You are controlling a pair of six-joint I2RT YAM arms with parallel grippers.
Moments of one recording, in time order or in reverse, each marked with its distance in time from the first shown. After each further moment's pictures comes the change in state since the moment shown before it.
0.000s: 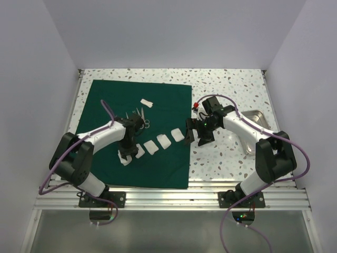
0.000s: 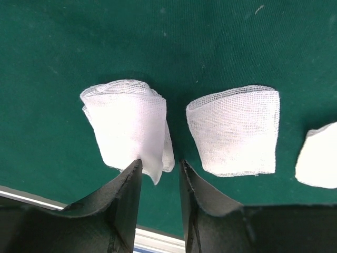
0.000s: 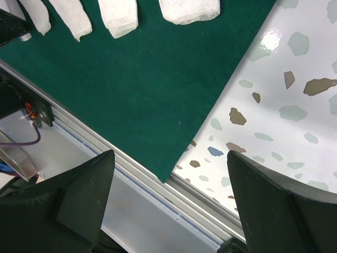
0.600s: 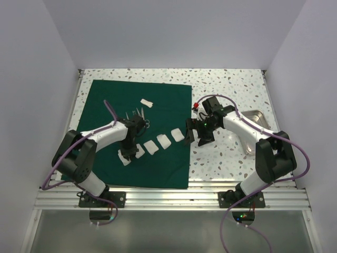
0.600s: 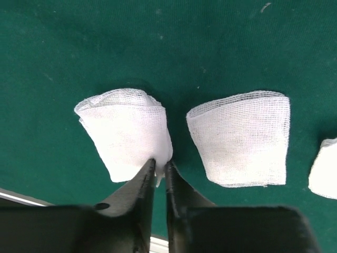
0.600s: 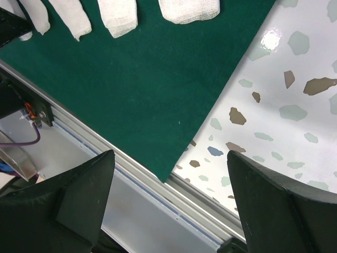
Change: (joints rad) left arm -0.019 0.046 -0.004 0.016 -0.020 0.020; right arm 0.000 0.000 -0.002 0.000 0.000 0.000
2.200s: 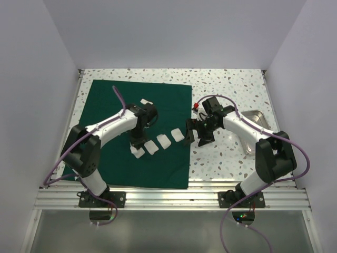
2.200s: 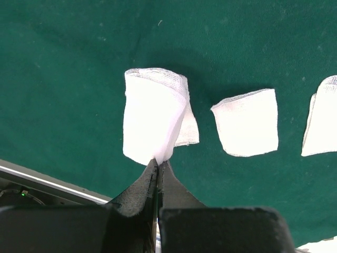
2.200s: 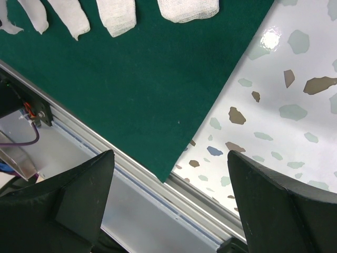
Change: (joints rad) left arm -0.095 0.098 0.324 -0.218 -0.030 -0.106; right arm 0.000 0.000 -0.005 0.001 0.000 0.000
